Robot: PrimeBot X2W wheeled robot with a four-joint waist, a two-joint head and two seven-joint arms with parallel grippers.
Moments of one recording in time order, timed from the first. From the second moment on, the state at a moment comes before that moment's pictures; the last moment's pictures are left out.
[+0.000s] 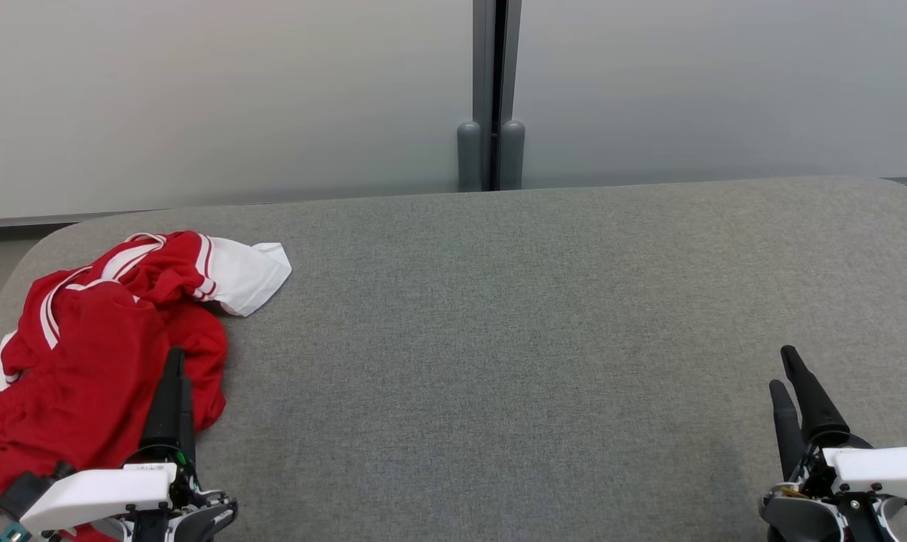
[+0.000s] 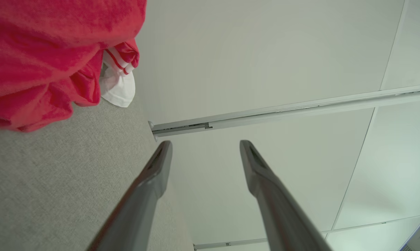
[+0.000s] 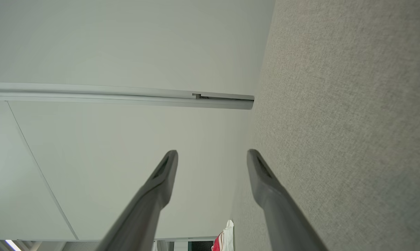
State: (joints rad) left arm -0.05 0.03 0.08 0.22 -1.52 -0.13 0.04; right arm -0.06 -0.03 -0.06 0.20 1.56 0.12 0.04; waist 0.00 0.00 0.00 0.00
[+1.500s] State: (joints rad) left arm -0.05 0.04 -0.03 0.14 -0.64 -0.04 -0.12; right arm -0.08 -0.05 0.06 0.10 0.67 0.13 -0.12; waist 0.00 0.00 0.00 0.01
